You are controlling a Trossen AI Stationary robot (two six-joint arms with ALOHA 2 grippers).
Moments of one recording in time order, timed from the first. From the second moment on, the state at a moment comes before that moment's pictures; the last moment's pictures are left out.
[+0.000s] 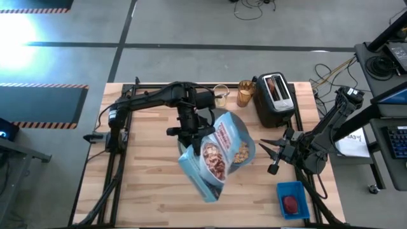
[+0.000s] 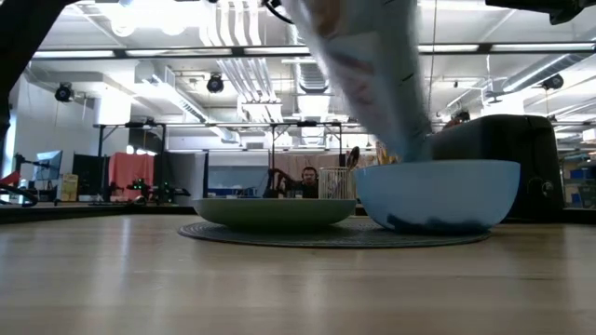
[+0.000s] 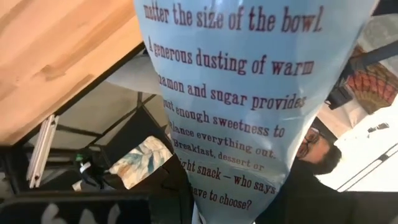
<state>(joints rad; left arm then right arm) 0.11 1.98 2.20 -1.54 1.02 -1.04 0.91 0.88 0.46 0.24 1.35 -0.05</state>
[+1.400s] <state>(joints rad) 0.07 1.96 2.20 -1.57 0.94 -0.97 0.91 0.88 0.46 0.24 1.35 -0.05</state>
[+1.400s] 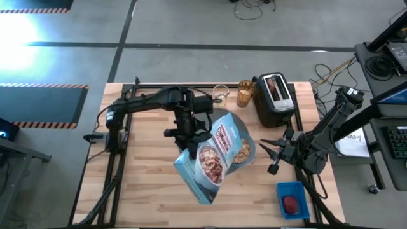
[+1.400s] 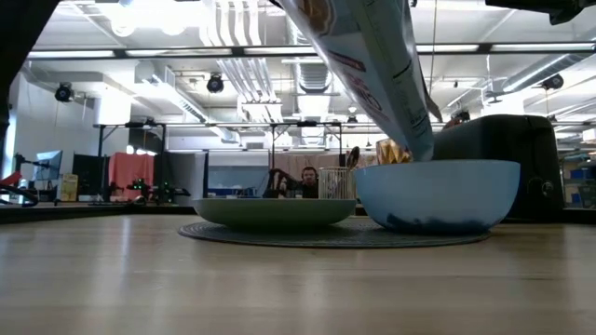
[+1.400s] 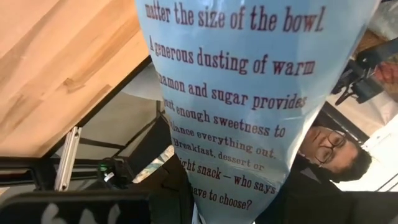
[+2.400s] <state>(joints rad) 0.04 1.93 2.19 -1.57 0.89 -0.94 0.91 0.88 0.46 0.24 1.35 -0.05</state>
